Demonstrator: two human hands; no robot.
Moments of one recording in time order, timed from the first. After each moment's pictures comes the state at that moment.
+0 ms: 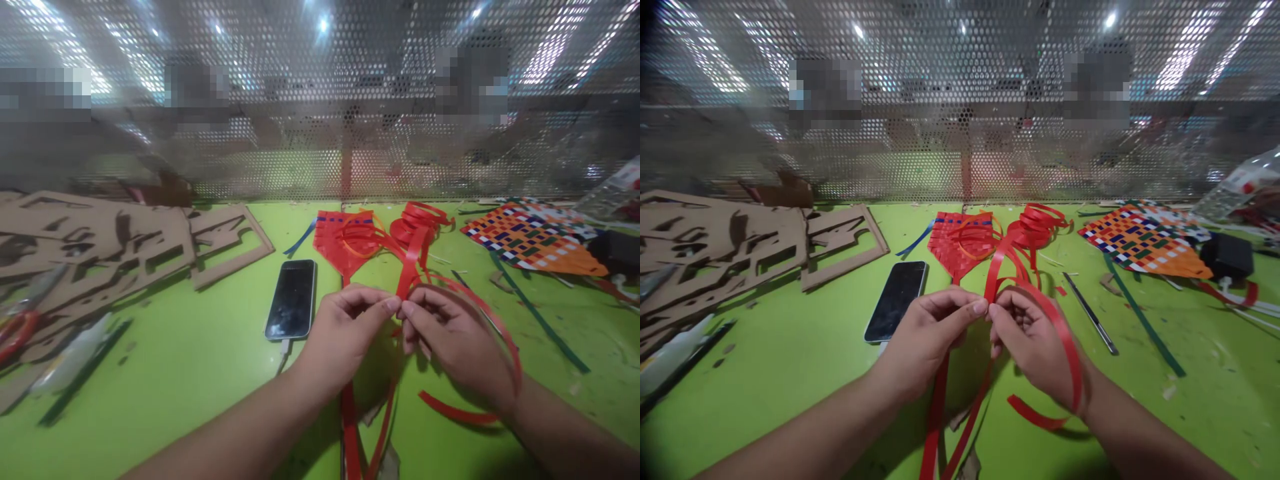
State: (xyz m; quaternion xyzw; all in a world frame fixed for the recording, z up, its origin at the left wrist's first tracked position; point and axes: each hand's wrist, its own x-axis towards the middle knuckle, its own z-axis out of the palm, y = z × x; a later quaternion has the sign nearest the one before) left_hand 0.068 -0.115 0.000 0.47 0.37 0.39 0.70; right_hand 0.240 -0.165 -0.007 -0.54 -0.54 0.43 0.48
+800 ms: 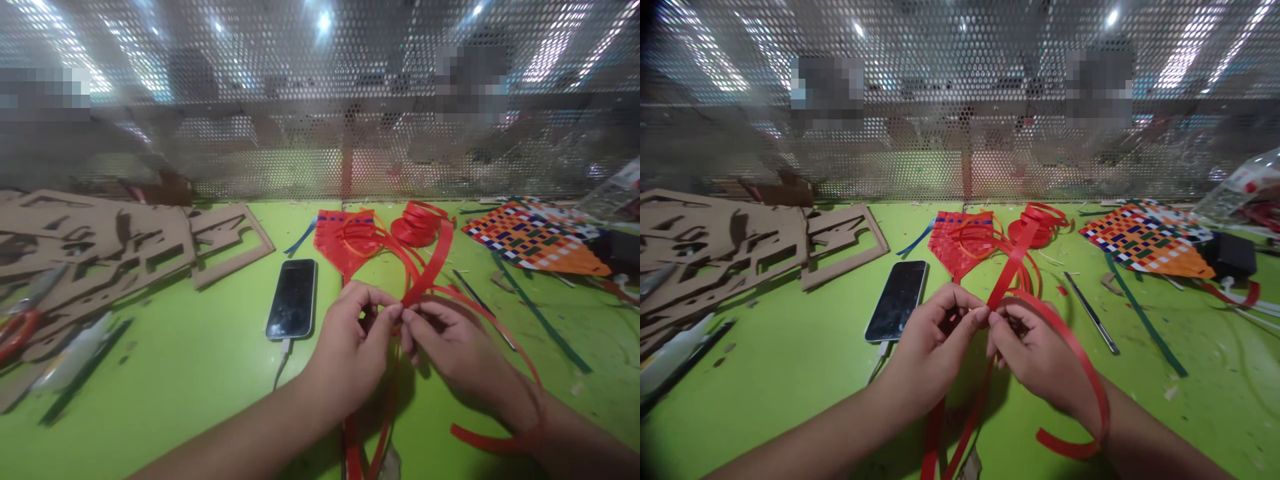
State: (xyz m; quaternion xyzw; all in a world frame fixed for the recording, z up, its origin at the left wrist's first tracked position) left_hand 0.068 -0.130 0.004 0.65 0.39 0.39 0.53; right_hand 0.233 -0.169 0.003 -0.57 -0.56 0.42 0.44
